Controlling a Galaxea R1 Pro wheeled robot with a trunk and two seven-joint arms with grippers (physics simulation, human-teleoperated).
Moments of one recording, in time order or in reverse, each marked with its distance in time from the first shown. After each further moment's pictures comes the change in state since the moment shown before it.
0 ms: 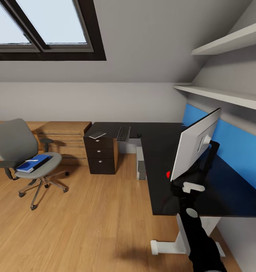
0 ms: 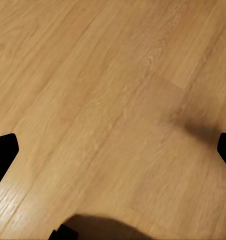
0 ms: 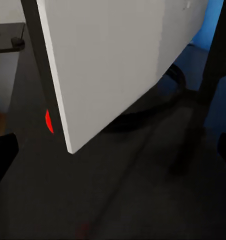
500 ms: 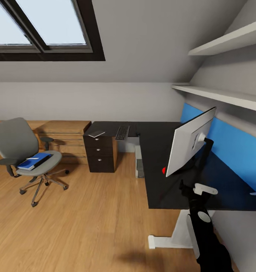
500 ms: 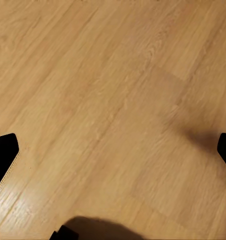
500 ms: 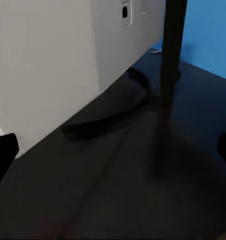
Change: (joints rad) left arm 0.000 0.001 0.004 -0.003 -0.001 0.000 0.000; right arm 0.037 0.001 -0.111 -0.094 -0.014 -0.019 0.059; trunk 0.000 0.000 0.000
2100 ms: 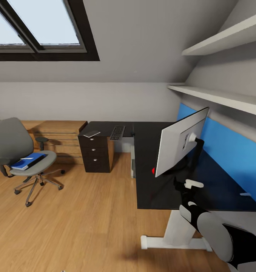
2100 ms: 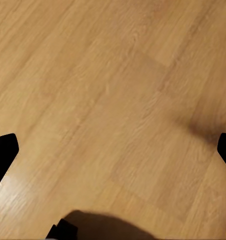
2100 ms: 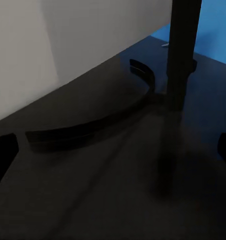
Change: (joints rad) left arm 0.000 0.003 0.002 -0.034 0.006 0.066 0.002; right arm -0.583 -0.190 -0.023 1.318 -0.005 -0.712 0.033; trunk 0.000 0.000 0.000
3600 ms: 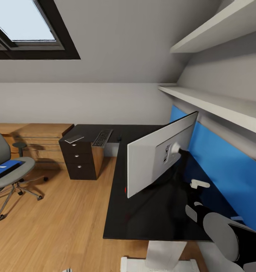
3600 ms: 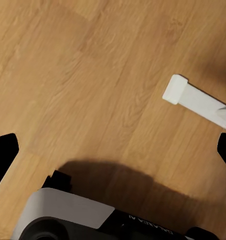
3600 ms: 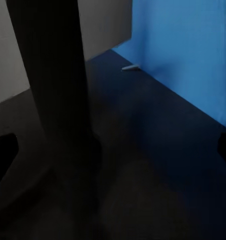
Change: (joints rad) left arm 0.000 0.006 -0.032 -0.117 0.011 0.340 -0.003; right arm 0.000 -0.049 -0.001 0.001 0.000 -0.006 0.010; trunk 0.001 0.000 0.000
